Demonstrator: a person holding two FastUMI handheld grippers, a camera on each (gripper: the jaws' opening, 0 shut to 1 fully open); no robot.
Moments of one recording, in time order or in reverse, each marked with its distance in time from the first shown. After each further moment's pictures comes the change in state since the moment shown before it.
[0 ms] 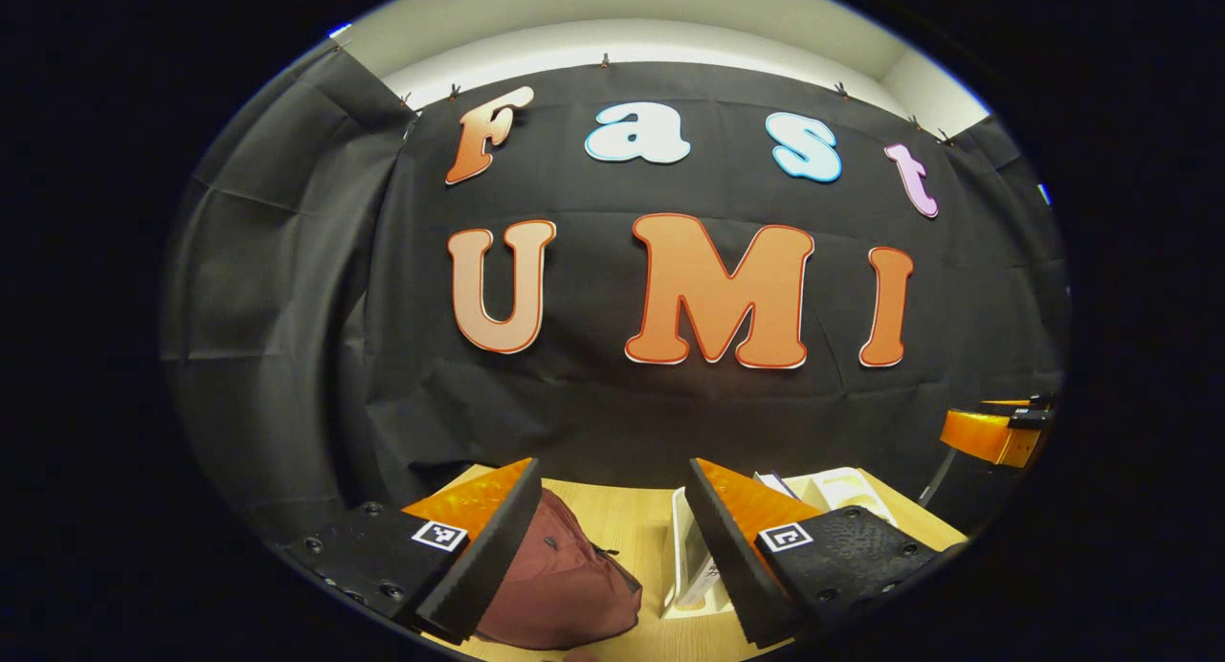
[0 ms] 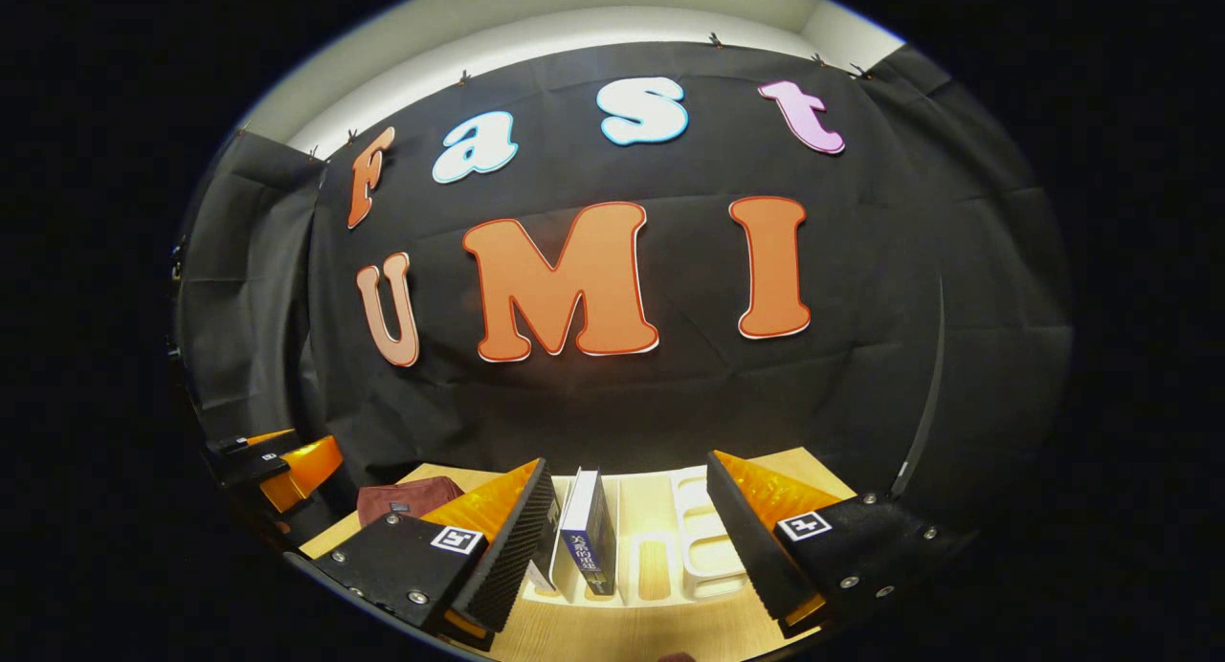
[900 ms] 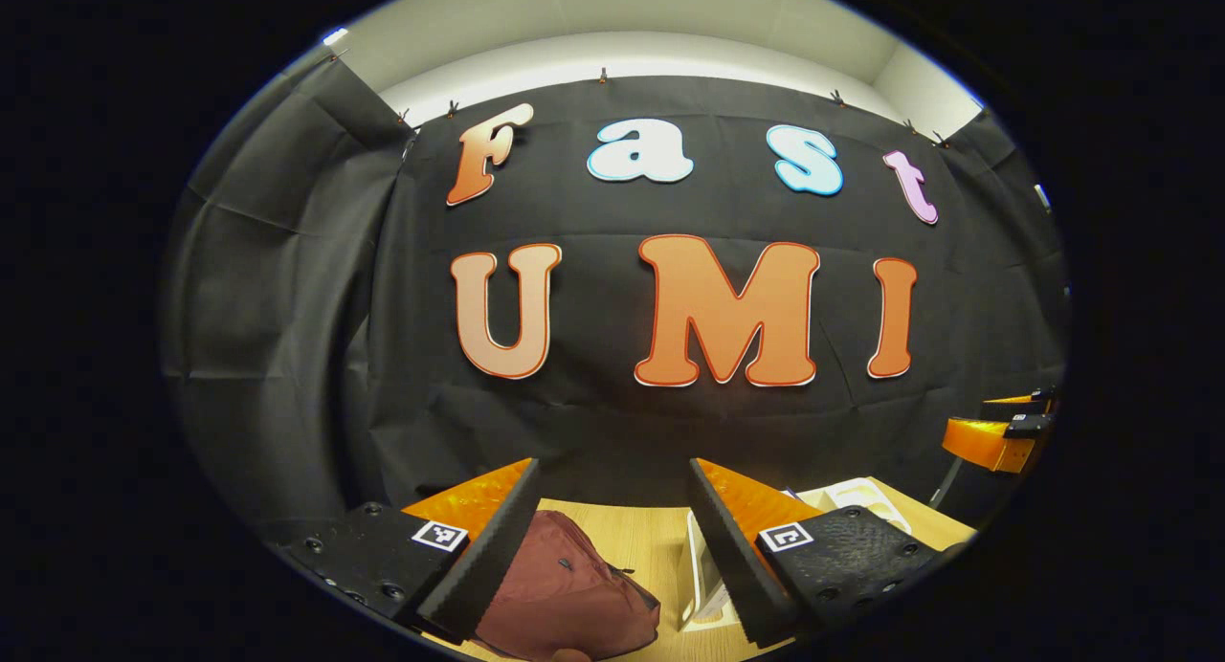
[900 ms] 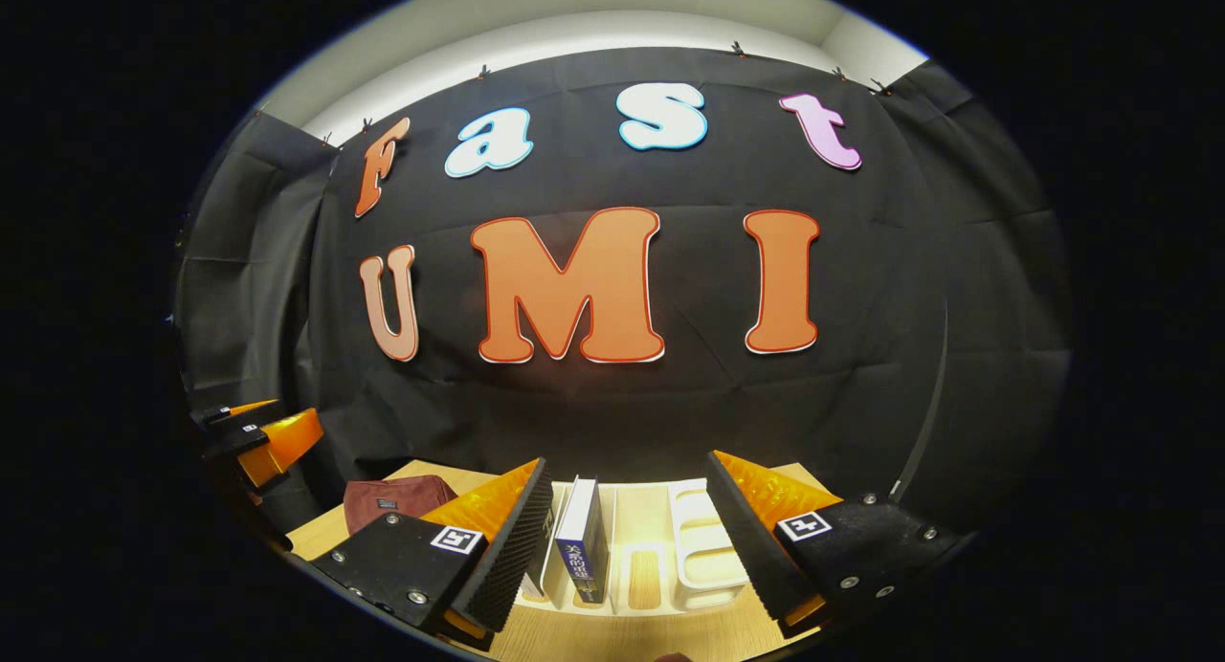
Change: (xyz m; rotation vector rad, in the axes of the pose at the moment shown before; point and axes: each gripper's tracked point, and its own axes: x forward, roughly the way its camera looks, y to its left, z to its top) left arm 0.018 0.012 0.024 0.026 -0.071 -0.004; right arm 0.013 0.000 0.004 -0.034 -0.012 -0.015
